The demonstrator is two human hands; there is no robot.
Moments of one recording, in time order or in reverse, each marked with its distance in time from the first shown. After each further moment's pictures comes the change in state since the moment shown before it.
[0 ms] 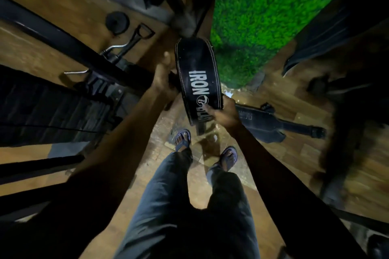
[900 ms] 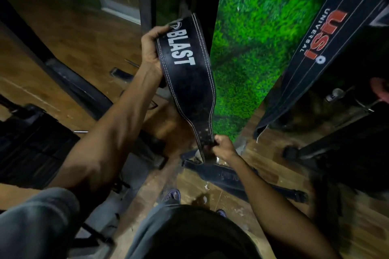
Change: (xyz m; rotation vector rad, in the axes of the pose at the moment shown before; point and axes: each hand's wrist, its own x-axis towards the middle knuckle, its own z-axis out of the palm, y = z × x) left_hand -0.202 0.217 0.109 -0.385 -0.453 0.496; right_hand -0.052 -0.077 -0.062 -0.104 -0.123 -0.133
